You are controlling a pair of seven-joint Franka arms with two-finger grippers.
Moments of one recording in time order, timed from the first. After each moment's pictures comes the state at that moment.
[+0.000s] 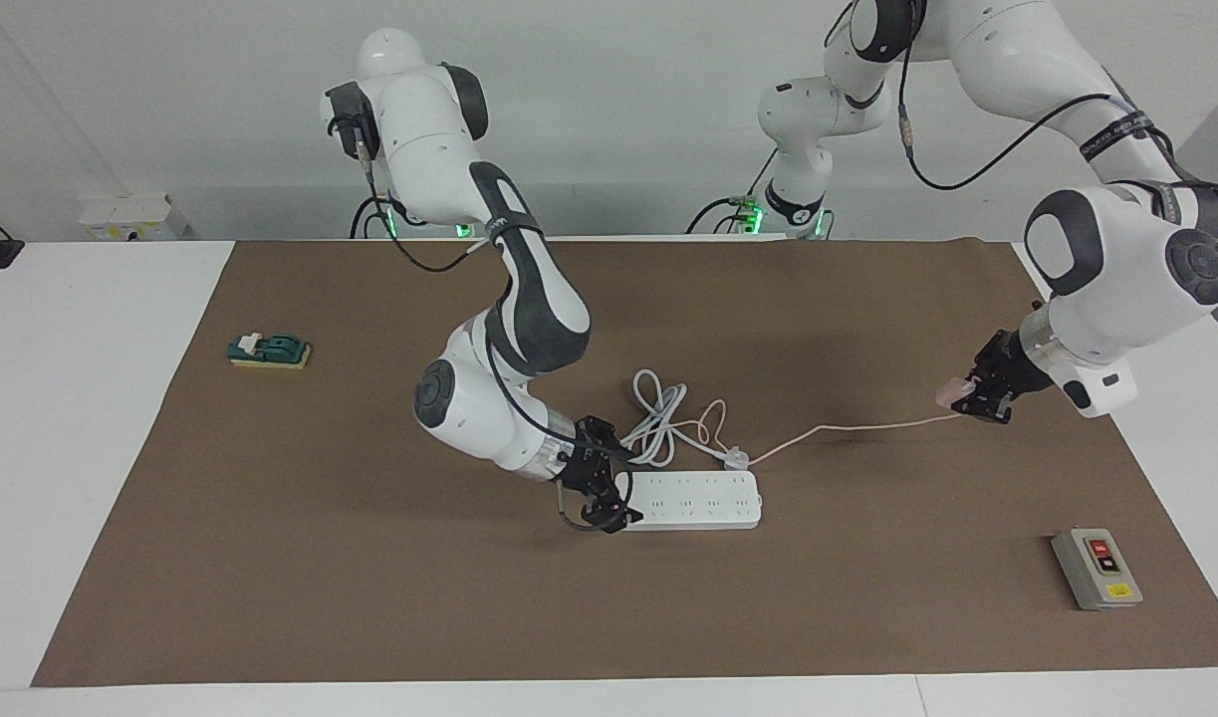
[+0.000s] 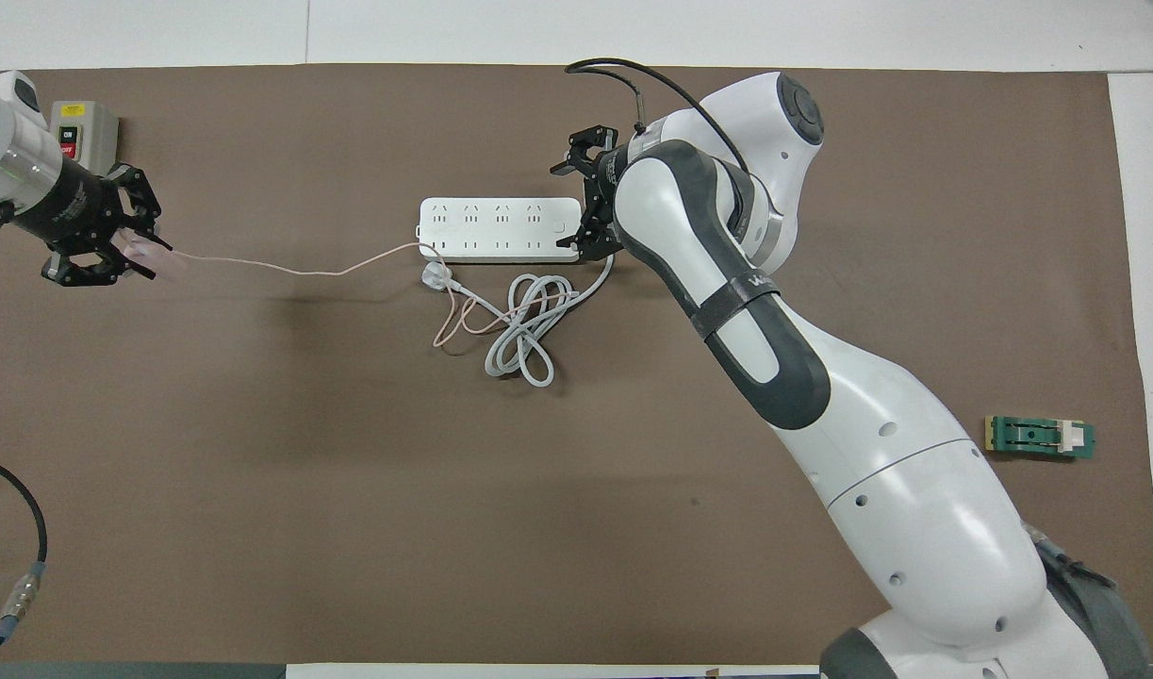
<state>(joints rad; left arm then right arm) 0.11 0.36 -0.02 -1.53 -0.05 1.68 -0.86 0.40 0.76 -0.11 -1.17 0.84 2.01 1.46</state>
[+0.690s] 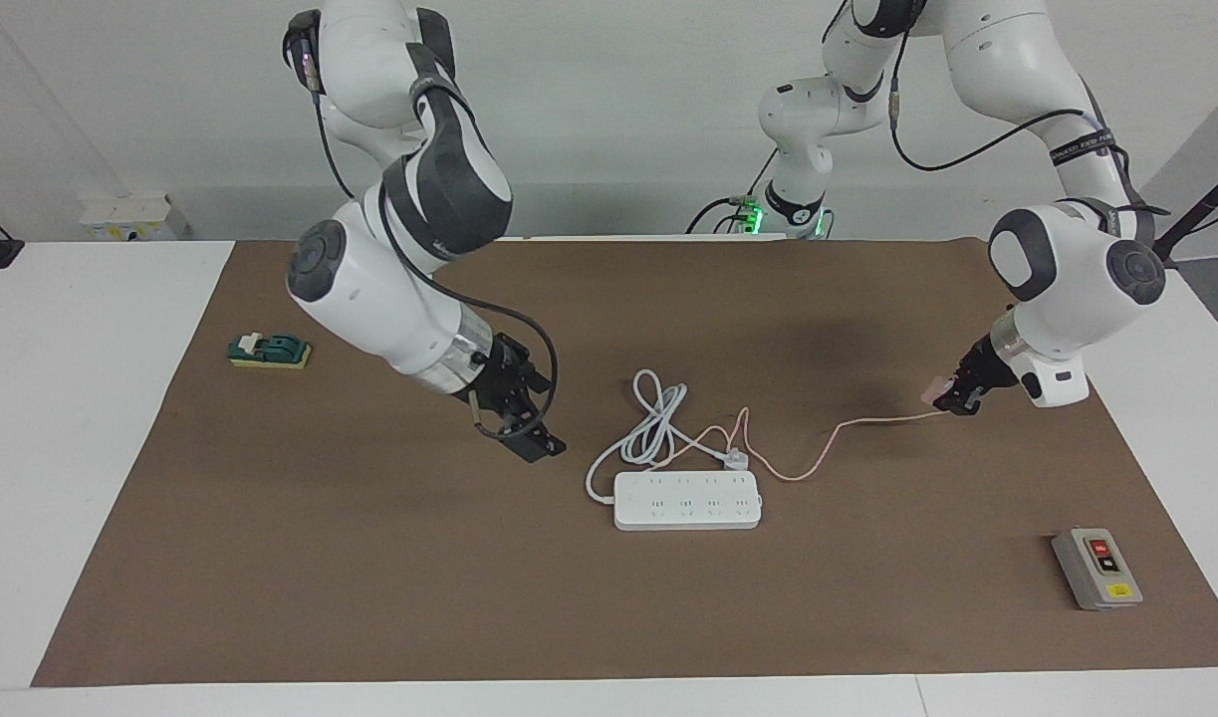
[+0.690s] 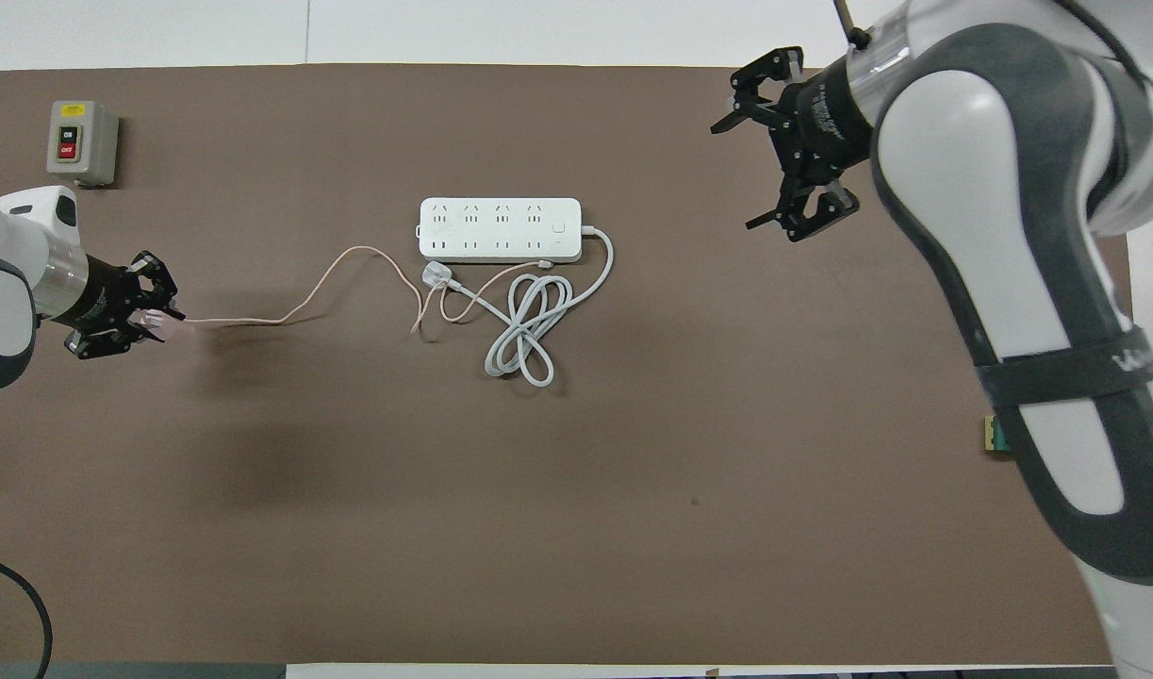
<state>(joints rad) 0.11 0.22 -0.02 -1.96 -0.05 2.07 -0.75 0.31 0.45 -0.20 -1.18 0.52 1.63 1.27</state>
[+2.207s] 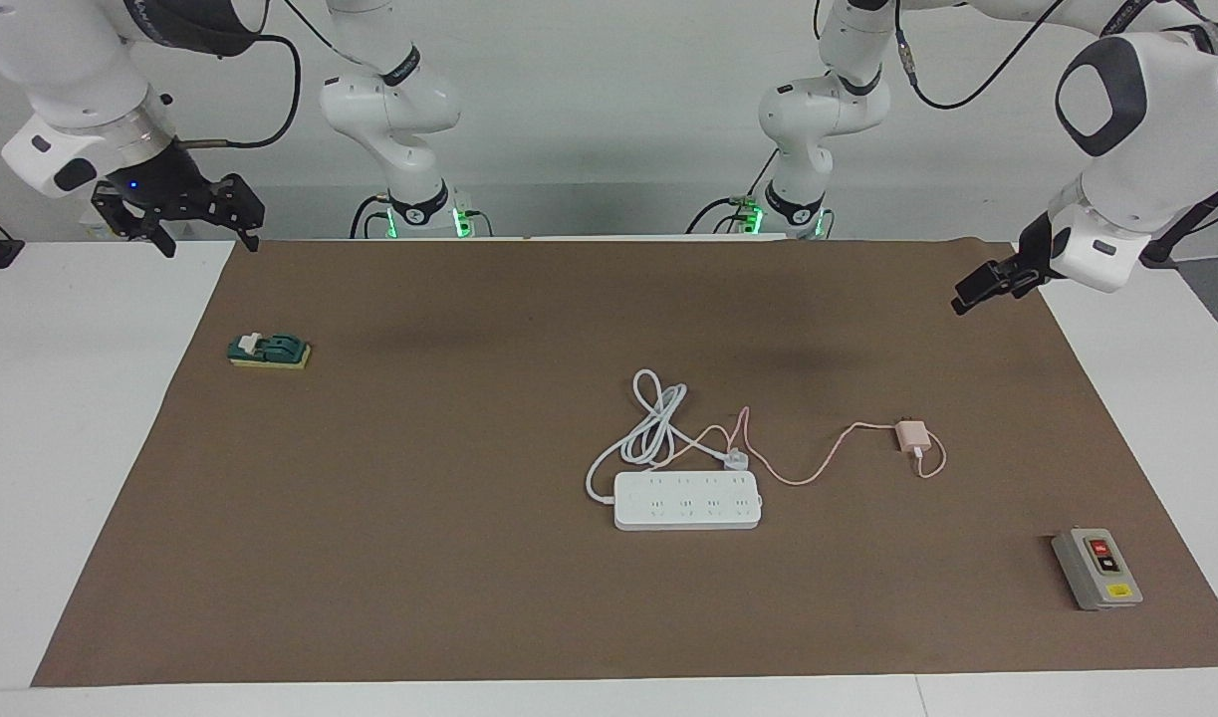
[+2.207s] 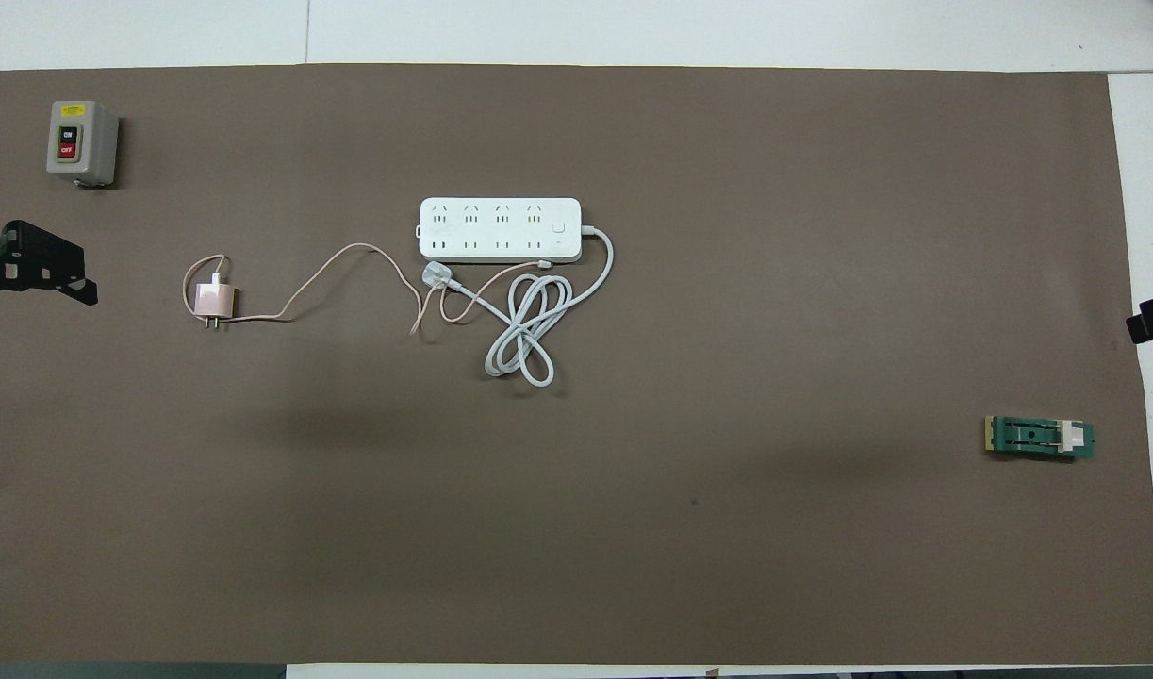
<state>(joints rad) 0.12 0.11 -0.09 -1.49 -0.03 1.42 -0.16 0.05 -0.01 -0.19 -1.56 -0.07 1.45 -0.26</state>
